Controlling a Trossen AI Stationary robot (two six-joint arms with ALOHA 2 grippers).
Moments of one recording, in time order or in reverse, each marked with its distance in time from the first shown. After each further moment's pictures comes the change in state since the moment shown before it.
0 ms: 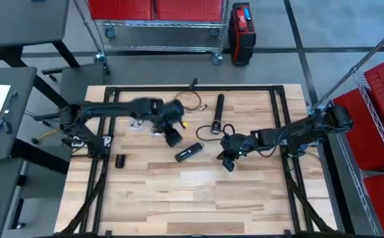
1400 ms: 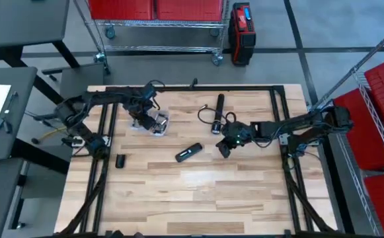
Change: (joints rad) left arm 0.536 0.042 -0.477 0.264 -0.037 0.301; right arm -0.147 0.000 0.000 -0.007 -0.003 0.065
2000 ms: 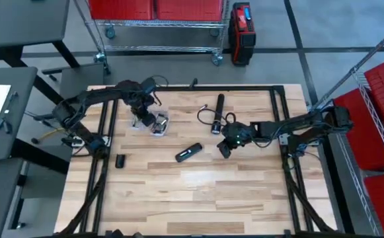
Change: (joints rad) left arm -0.005 -0.068 0.154 -0.213 0.013 0.052; right arm 0.000 0.000 0.001 -0.040 -0.004 -0.009
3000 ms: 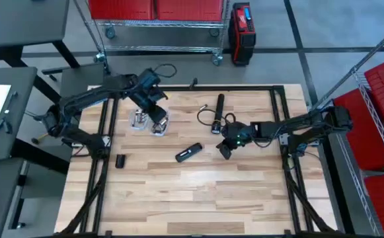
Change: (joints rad) left arm -0.234 -0.134 0.263 0.037 0.381 -0.293; right arm -0.003 -0.014 0.000 0.083 -0.036 -0.074
